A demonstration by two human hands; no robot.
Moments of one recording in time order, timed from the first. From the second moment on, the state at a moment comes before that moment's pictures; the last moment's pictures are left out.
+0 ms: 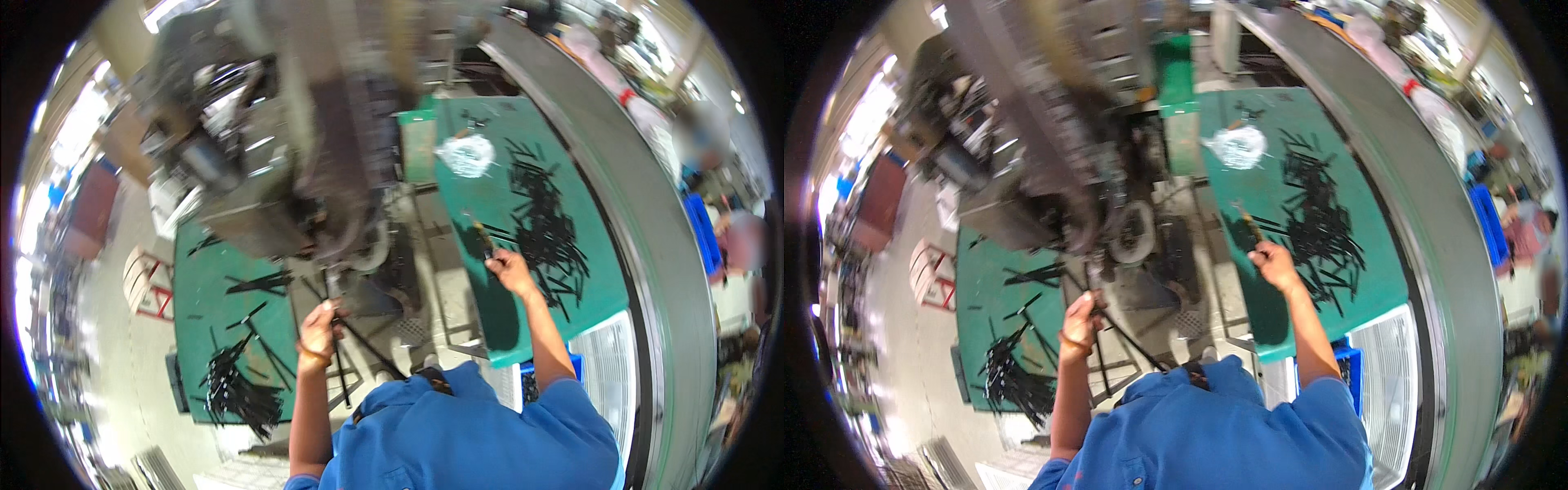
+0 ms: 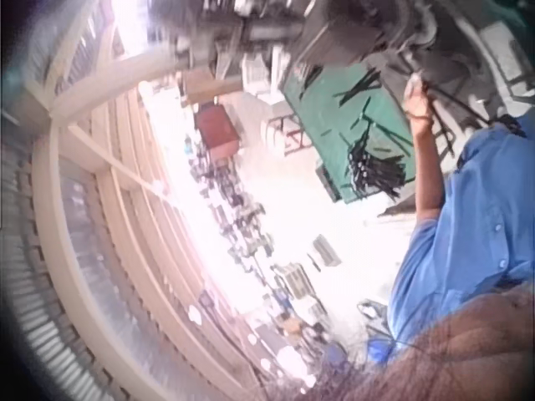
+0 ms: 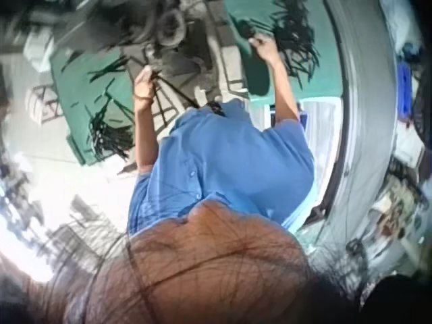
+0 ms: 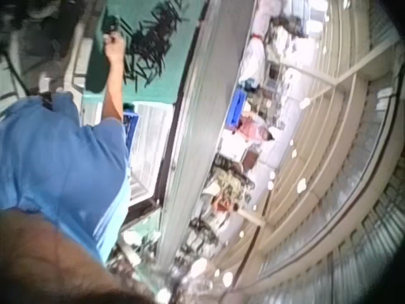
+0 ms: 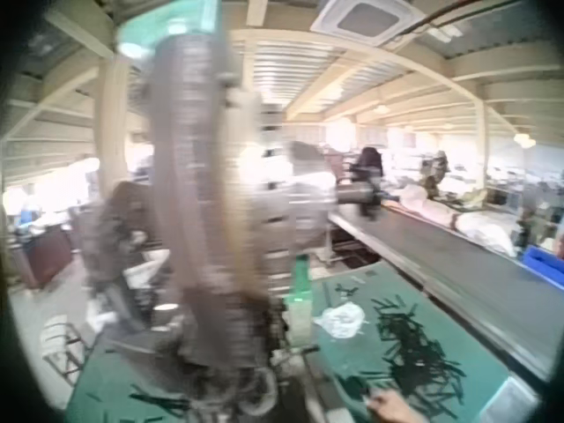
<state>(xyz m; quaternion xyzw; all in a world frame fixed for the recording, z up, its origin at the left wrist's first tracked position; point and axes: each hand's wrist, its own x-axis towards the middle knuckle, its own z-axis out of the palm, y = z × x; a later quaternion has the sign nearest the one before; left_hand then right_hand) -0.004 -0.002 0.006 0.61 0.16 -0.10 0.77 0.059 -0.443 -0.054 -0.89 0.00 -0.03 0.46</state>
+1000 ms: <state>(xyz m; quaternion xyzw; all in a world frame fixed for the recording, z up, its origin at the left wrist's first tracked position) 0.008 0.036 0.020 0.51 0.10 -0.24 0.82 0.017 -0.192 -0.009 -0.78 0.06 0.12 0.61</state>
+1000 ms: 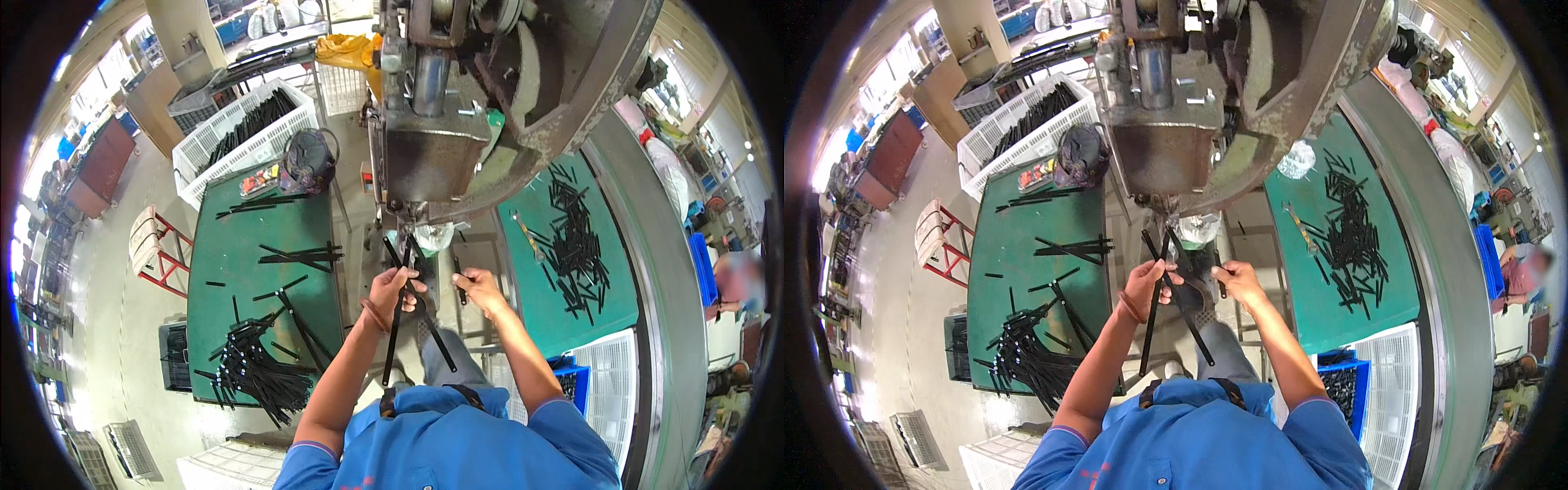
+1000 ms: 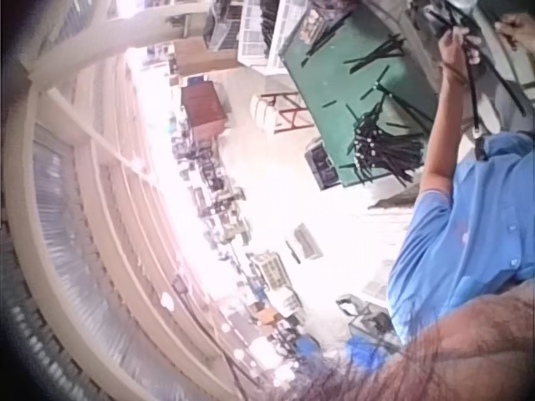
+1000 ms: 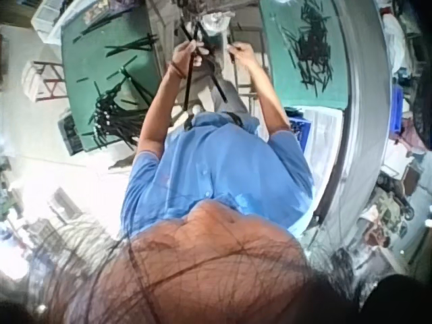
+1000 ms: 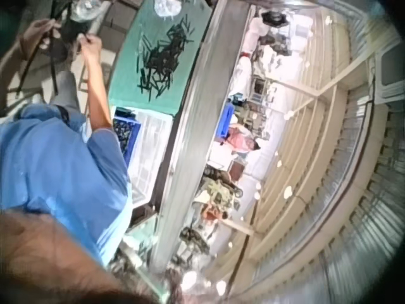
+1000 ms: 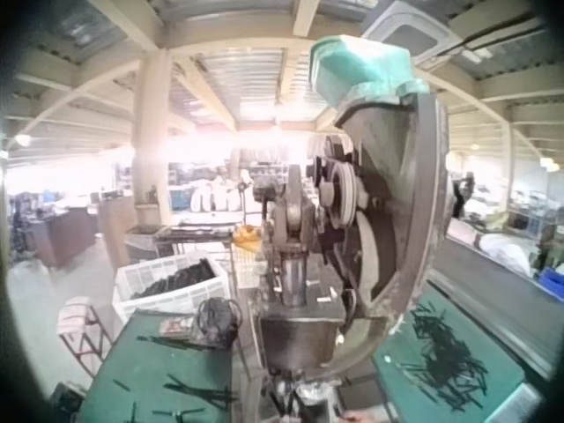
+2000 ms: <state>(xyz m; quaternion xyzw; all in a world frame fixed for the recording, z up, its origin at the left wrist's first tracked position) -0.039 0.079 0.031 0.49 0.13 -0.08 0.86 0.045 -0.131 0.043 -0.76 -0.07 0.14 0.63</state>
